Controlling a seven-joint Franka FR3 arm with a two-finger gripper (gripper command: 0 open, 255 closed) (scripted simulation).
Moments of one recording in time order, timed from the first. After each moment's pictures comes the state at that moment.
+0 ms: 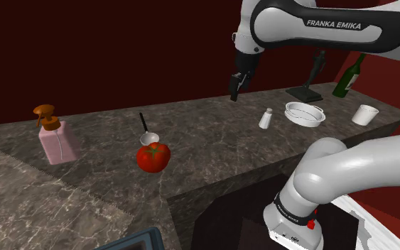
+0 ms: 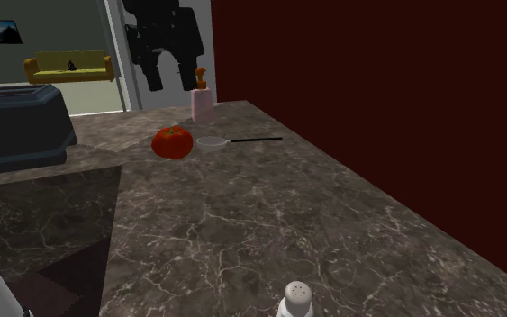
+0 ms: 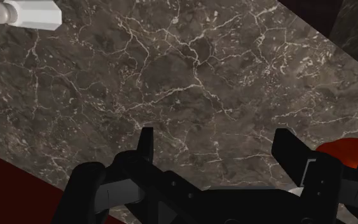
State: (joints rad) arm -0.02 -0.74 0.03 -2.36 -0.11 1.65 -0.11
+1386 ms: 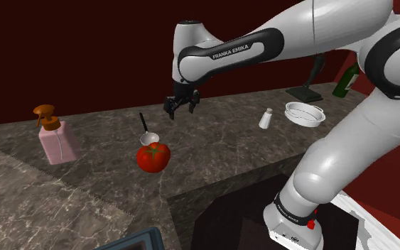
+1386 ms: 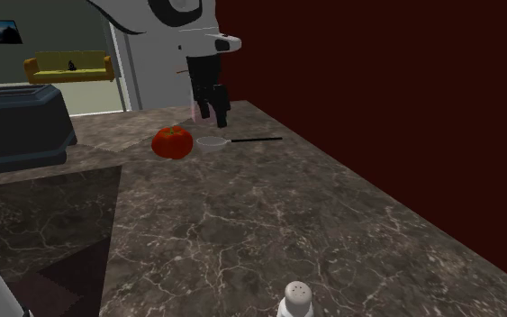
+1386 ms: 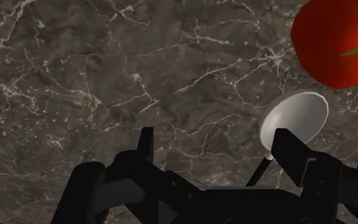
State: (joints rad) arm -0.03 -0.19 0.23 -2.22 0.00 2.11 0.40
